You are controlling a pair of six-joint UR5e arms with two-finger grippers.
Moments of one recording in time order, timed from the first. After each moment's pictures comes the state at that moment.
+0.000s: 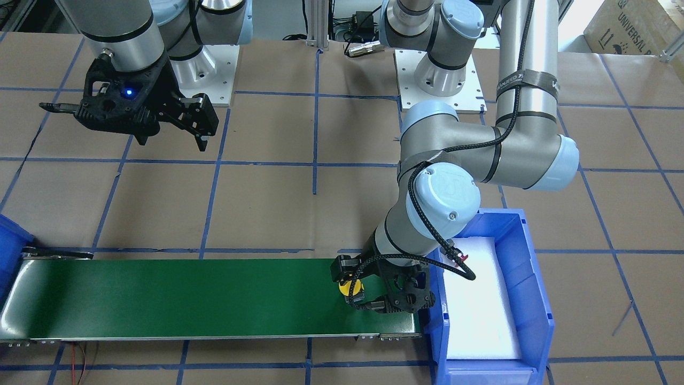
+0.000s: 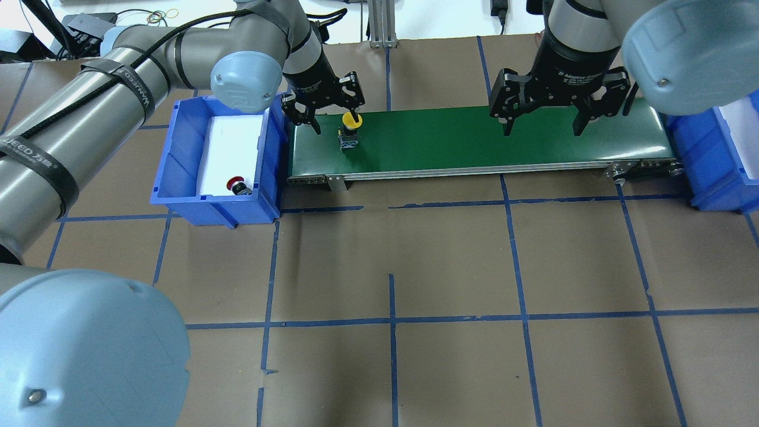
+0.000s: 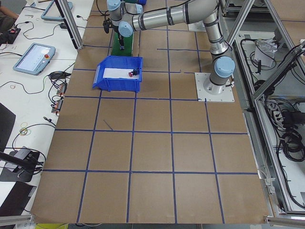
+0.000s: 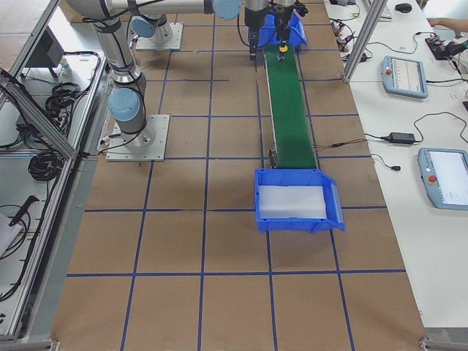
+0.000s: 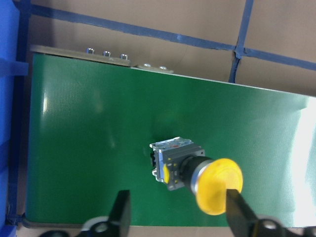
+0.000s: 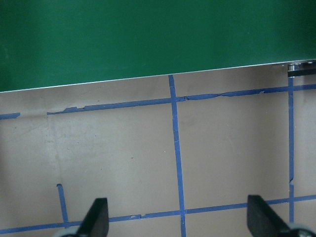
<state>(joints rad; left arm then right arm) -1.72 -2.11 -1.36 -1.22 1.38 -0.32 1.64 -1.53 1.54 -1.60 -1.61 0.15</state>
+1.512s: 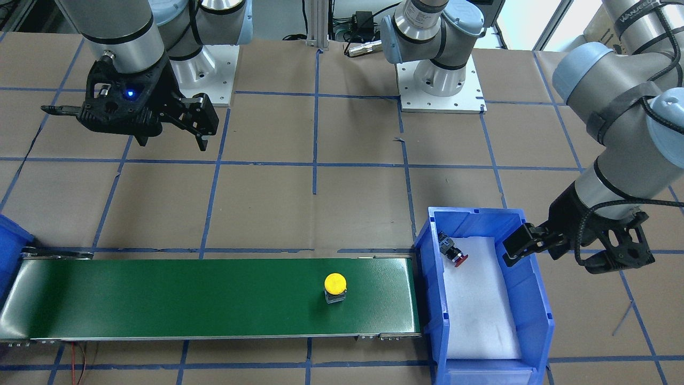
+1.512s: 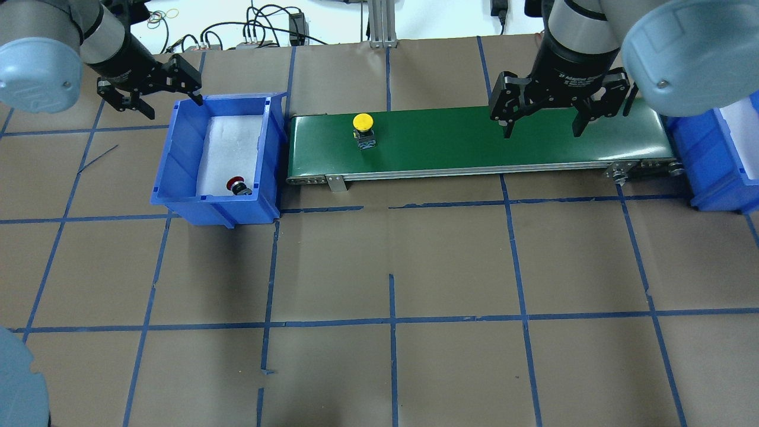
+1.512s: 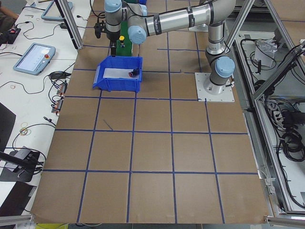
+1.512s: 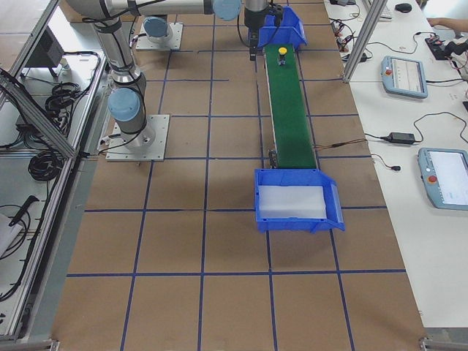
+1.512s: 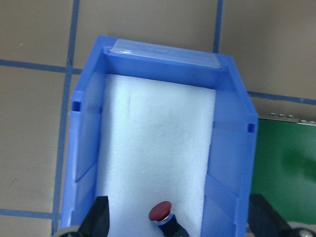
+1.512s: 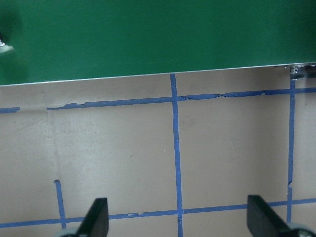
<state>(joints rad) -1.32 -1.87 -1.54 -1.21 1.44 0.06 1.64 -1.53 1.55 -1.60 -1.61 0.12</state>
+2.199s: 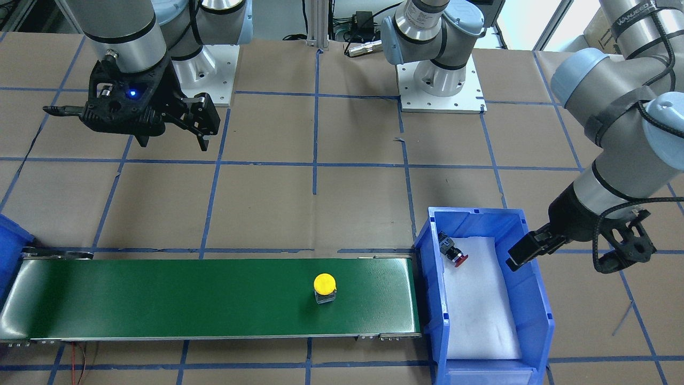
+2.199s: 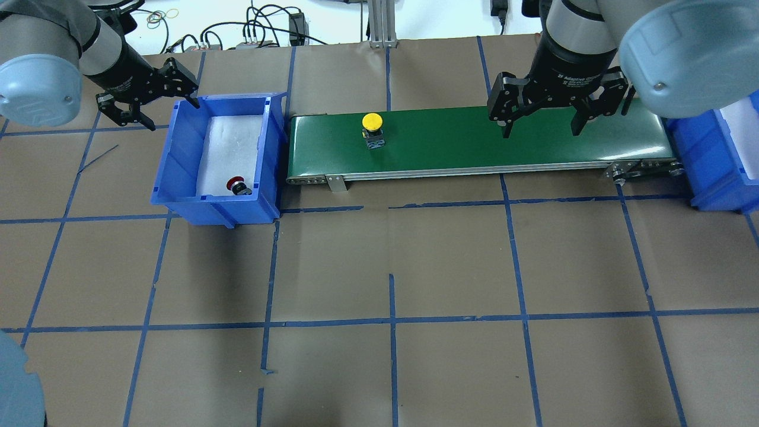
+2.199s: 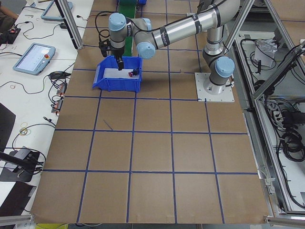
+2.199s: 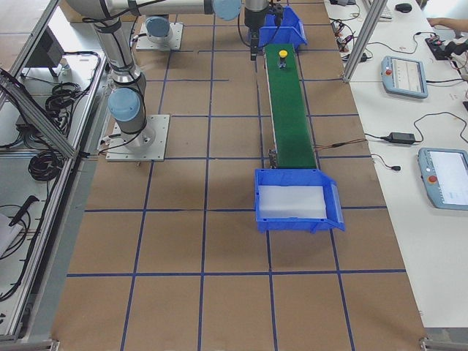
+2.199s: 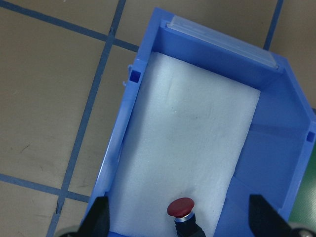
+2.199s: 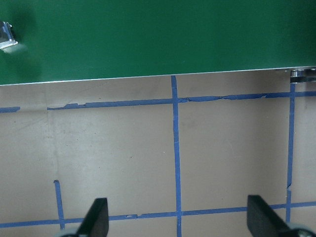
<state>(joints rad) -1.31 -1.86 -1.58 -1.17 1.44 -0.19 1.65 -1.53 1.55 -1.61 -1.61 0.11</state>
